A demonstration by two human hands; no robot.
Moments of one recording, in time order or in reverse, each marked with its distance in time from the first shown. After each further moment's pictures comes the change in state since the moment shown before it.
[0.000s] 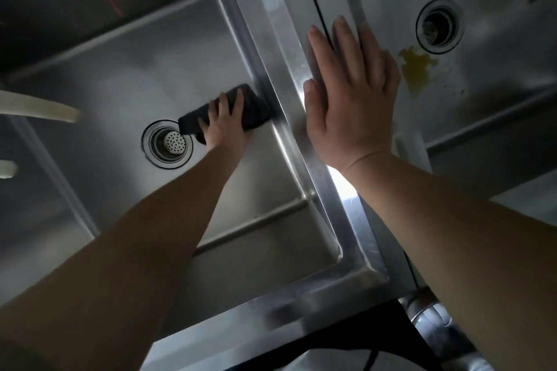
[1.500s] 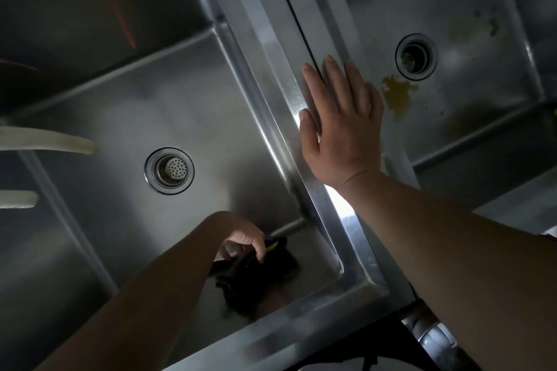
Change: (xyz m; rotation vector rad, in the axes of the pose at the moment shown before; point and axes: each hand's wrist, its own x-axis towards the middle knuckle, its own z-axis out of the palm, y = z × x) left_hand -0.090 -0.014 0.030 -0.197 -1.296 -0.055; right_hand 0.001 -0.001 0.002 -0.050 0.043 -0.015
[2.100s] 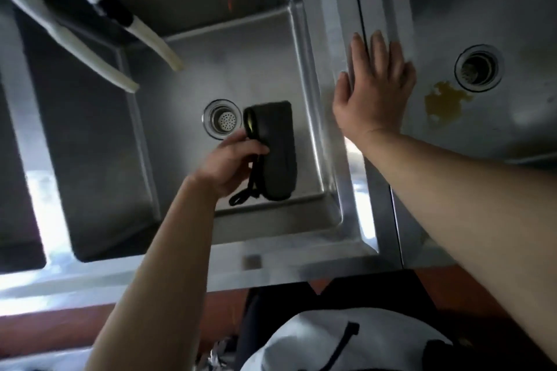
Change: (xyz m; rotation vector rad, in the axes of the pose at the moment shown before) left_hand -0.144 -0.012 0.077 -1.244 0.624 1.005; right_hand -0.001 0.004 0.000 0.074 -0.078 -0.035
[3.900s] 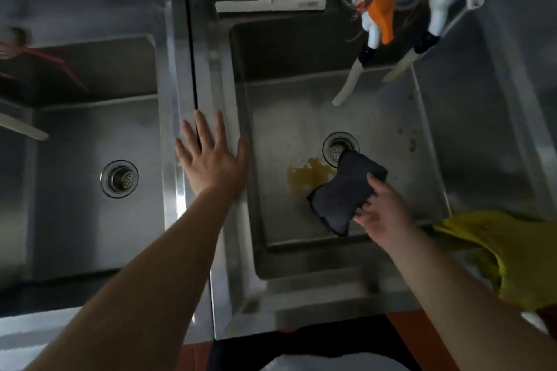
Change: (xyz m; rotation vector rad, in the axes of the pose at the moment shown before) left_hand 0.138 0.028 0.268 1.441 0.890 0.191; right_hand 0.013 0.308 -0.108 1.600 -0.416 1.108
